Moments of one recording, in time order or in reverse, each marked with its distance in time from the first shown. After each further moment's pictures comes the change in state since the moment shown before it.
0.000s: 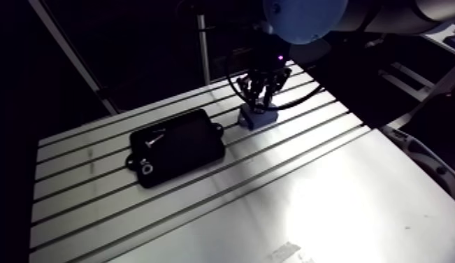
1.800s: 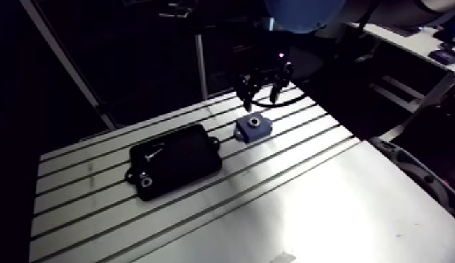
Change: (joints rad) arm -0.017 -0.074 -0.025 0.073 -0.002 -0.001
